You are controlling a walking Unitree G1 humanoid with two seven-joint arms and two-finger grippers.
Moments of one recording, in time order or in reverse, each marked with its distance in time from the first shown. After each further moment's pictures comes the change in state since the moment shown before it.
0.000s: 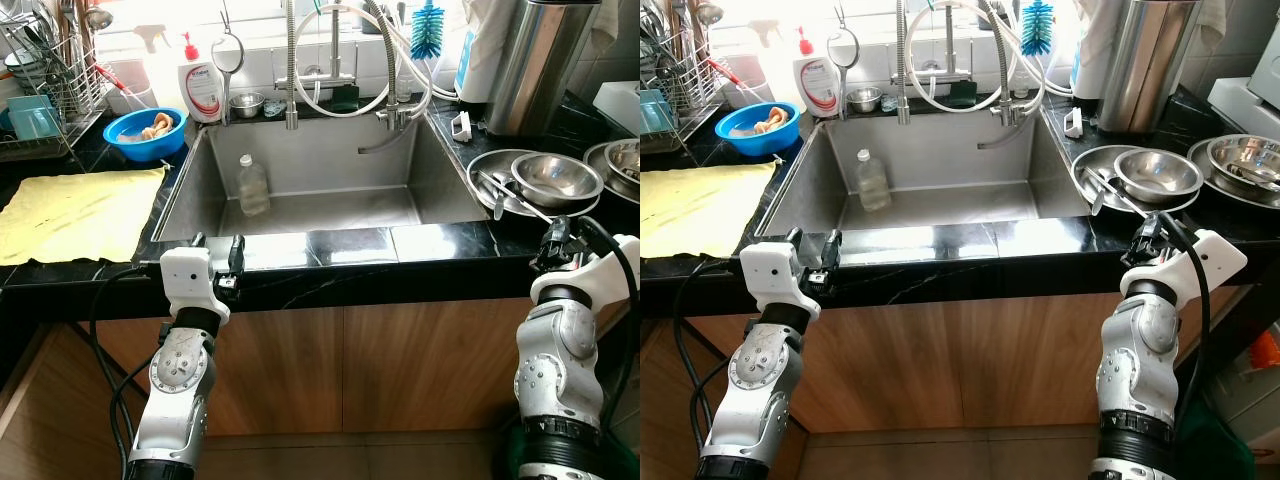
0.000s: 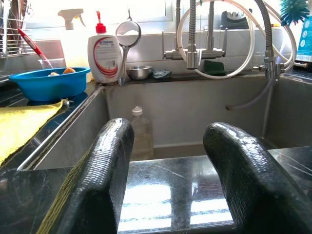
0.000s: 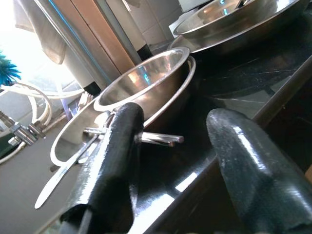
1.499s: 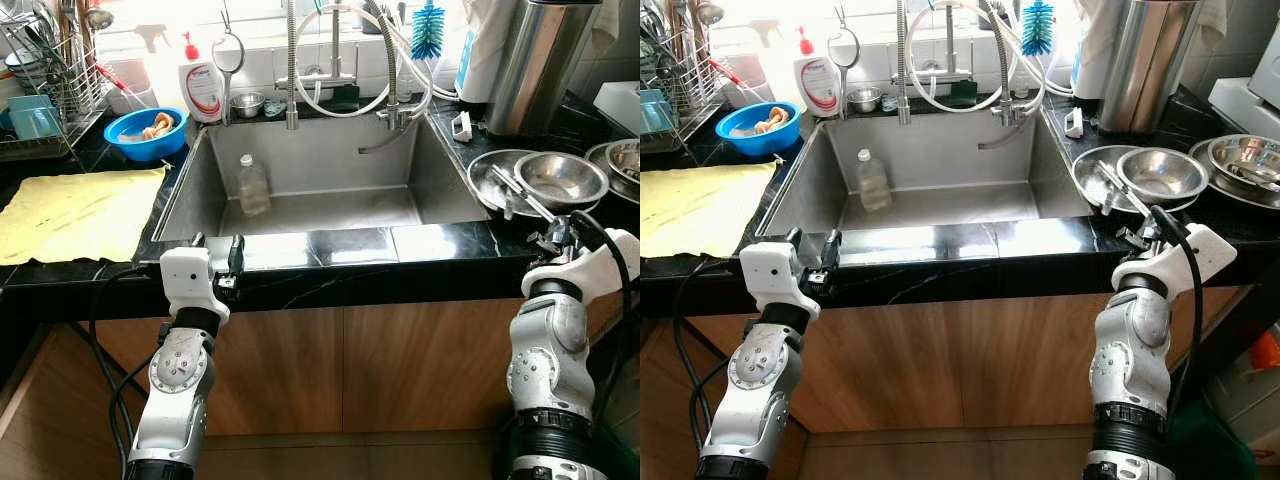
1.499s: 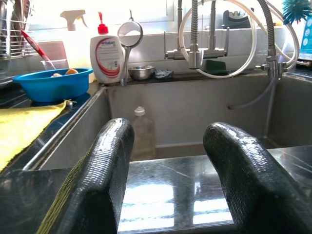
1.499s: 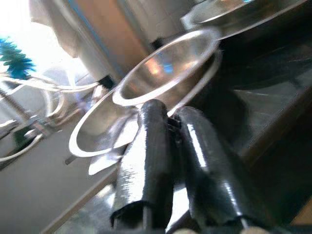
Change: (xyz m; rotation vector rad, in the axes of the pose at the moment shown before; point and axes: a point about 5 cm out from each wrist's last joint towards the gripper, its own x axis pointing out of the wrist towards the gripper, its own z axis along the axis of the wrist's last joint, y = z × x) left arm 0.000 0.001 0.000 0.012 0.000 -0.001; right arm 0.001 0.013 -0.005 0.031 0.017 0.079
